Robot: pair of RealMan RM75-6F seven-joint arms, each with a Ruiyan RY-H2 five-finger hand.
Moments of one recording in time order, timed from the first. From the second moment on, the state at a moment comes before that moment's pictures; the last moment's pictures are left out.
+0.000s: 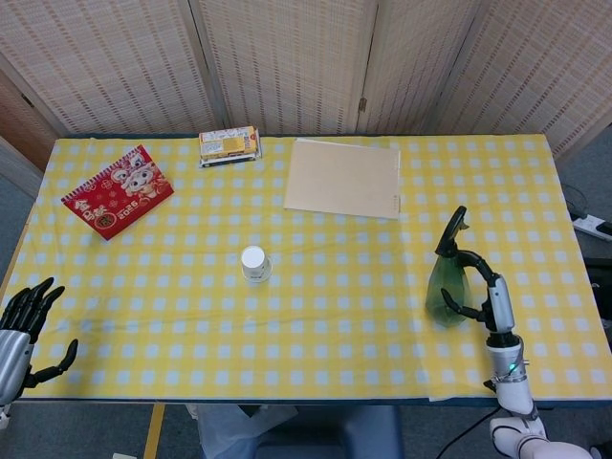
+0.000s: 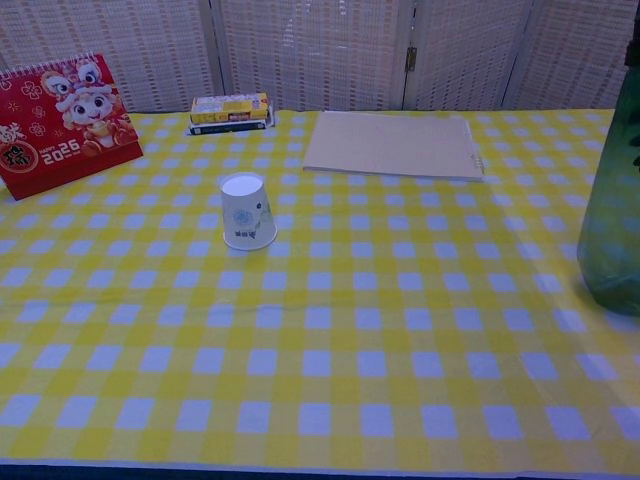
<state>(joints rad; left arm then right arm) -0.08 -1.07 0.00 -1.56 1.65 1.59 -0.23 0.35 -1.95 0.15 -0.34 -1.53 1.65 1.34</state>
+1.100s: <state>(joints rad) -0.08 -1.07 0.00 -1.56 1.65 1.60 -0.24 0.23 -1.94 0.08 -0.29 -1.54 1.70 1.36</state>
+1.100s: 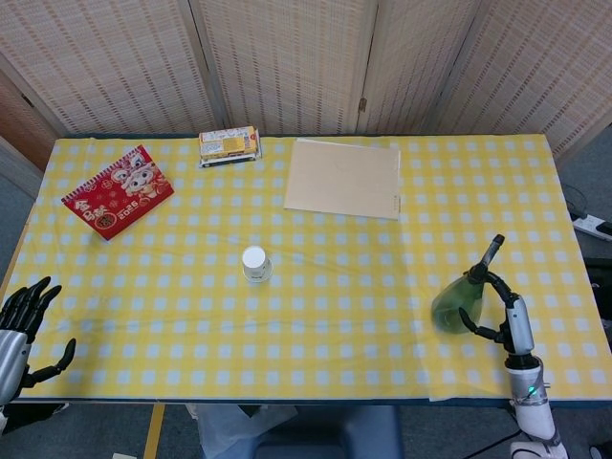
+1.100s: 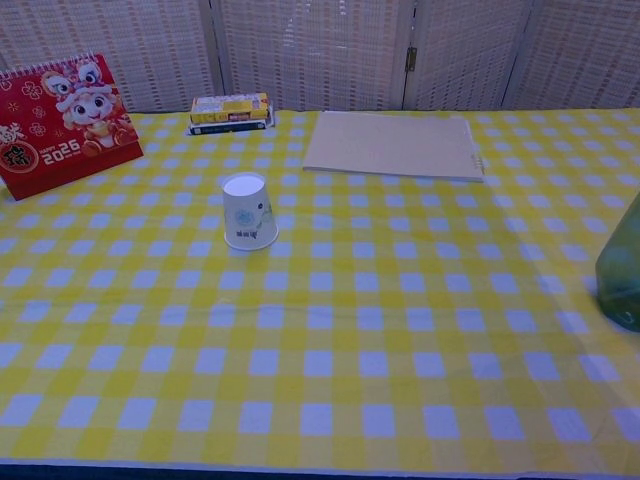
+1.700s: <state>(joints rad) -0.09 -1.08 0.00 -1.56 1.65 1.59 -0.22 0.17 -1.89 0.06 -0.31 -1.55 1.74 1.37</state>
